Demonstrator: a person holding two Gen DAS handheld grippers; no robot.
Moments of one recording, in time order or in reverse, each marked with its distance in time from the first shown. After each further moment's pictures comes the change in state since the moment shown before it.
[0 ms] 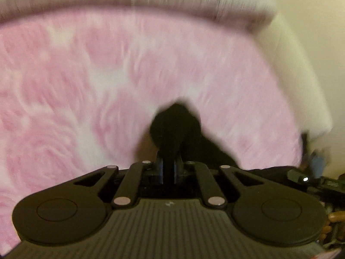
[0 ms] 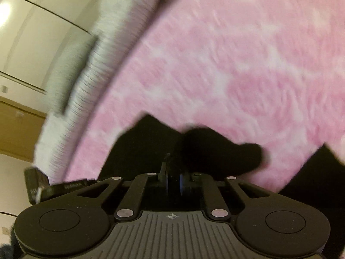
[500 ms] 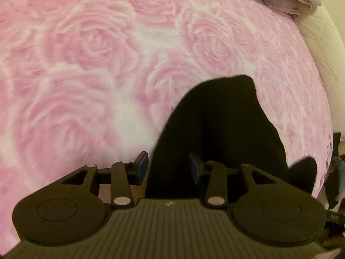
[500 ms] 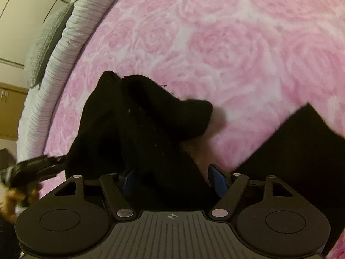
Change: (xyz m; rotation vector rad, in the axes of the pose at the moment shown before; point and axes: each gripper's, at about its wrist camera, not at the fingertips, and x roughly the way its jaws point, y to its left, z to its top) left arm 0.089 0.053 -0.011 -0.094 0.182 0.194; right arm 0.042 -0.070 -0.038 0.028 0.203 -0.090
